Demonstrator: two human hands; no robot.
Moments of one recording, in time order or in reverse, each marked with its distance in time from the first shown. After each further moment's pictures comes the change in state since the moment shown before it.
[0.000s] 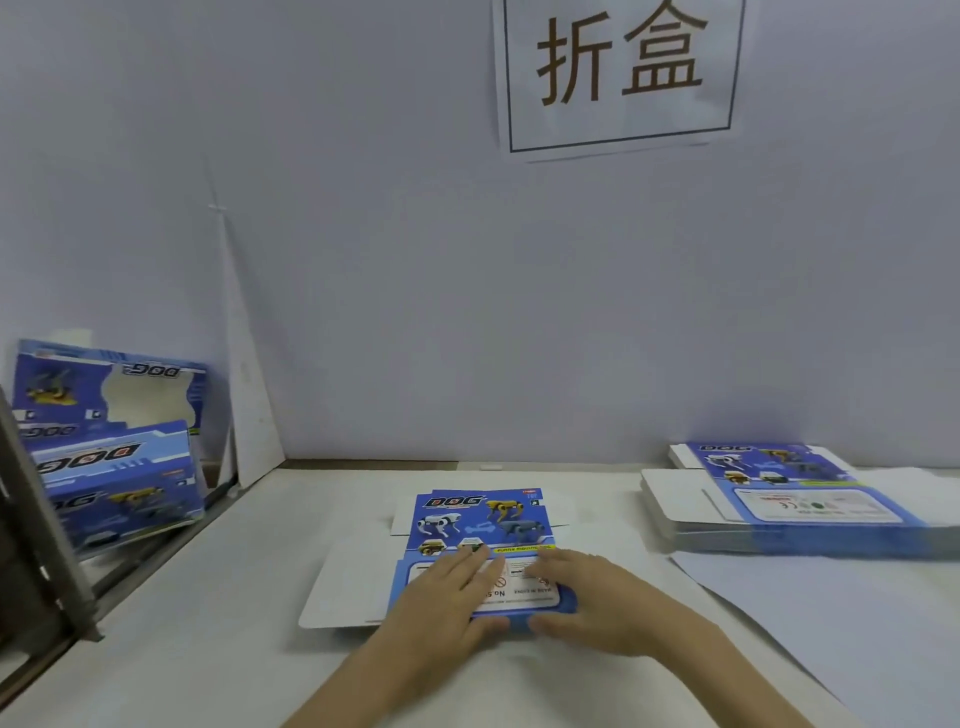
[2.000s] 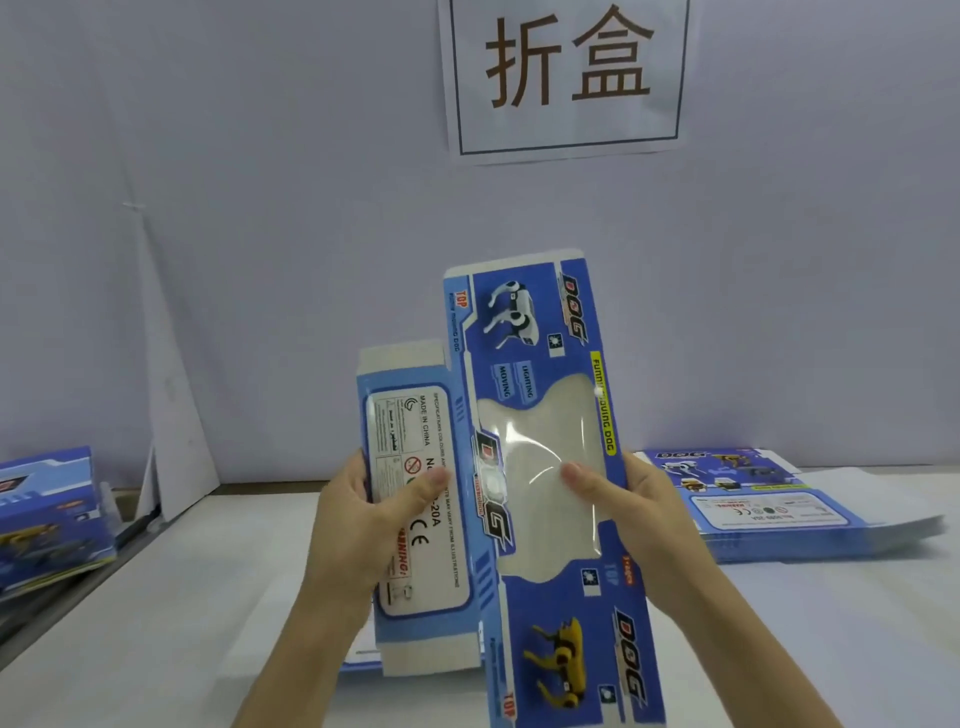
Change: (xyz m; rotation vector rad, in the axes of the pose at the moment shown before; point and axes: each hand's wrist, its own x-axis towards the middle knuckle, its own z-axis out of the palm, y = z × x) left_hand -0.012 0.024 -0.117 -1.497 0.693 -0.159; right_hand -0.041 -0.012 -0.079 1.331 0.618 -0.049
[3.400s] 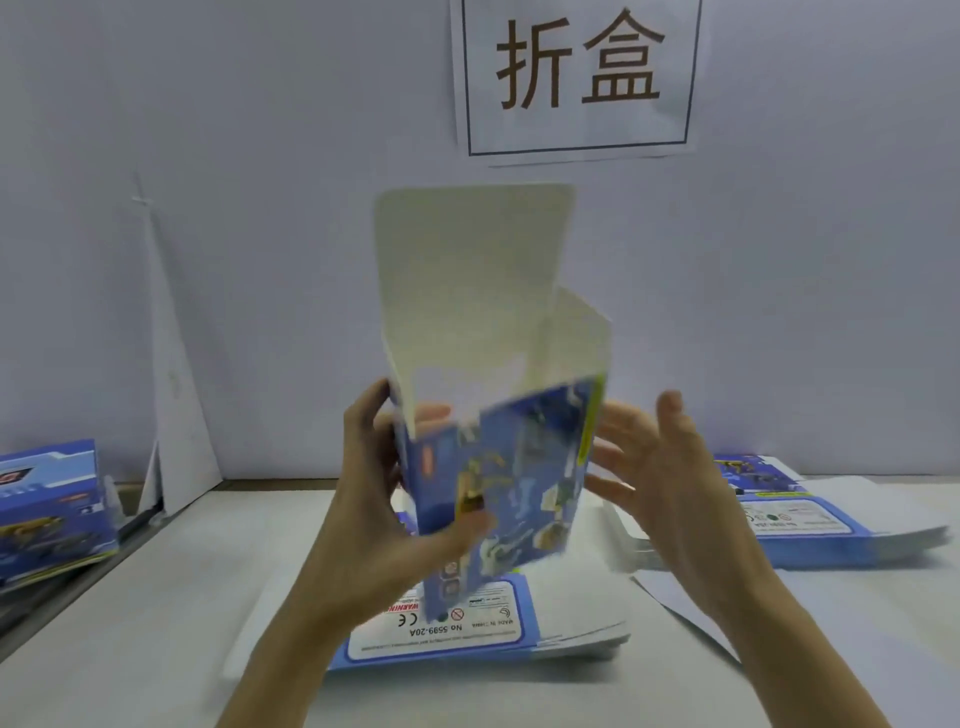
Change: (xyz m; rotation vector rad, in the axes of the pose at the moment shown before) left_hand -0.017 0.020 0.001 0.179 -0.225 0.457; right_hand -0.006 -0.030 0.003 0.014 -0.108 -0.213
